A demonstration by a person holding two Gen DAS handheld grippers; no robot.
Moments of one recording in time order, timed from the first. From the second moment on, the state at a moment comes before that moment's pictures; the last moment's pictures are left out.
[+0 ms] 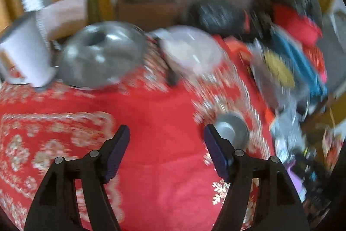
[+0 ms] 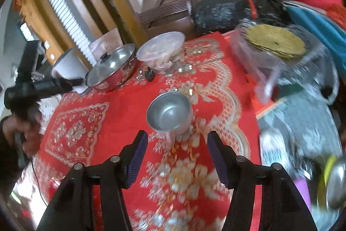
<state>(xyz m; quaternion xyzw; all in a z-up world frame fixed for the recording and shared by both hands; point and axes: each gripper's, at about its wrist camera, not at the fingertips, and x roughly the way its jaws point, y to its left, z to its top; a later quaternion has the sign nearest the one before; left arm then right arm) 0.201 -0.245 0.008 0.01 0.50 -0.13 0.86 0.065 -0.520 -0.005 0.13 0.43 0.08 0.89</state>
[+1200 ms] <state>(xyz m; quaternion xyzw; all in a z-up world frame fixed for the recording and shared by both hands) 0.181 -0.316 -0.125 0.03 0.63 -0.19 0.76 0.146 -0.476 -0.115 0.16 0.54 0.15 0.81</state>
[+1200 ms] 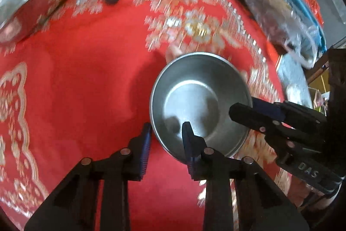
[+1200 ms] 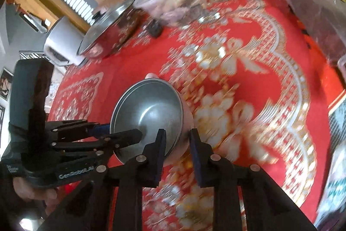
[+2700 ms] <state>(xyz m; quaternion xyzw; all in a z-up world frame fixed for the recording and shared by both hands) 0.052 -0.259 0.043 -0.01 0.52 -0.25 0.82 -0.024 -0.405 0.073 0.13 0.42 0.04 0.90</state>
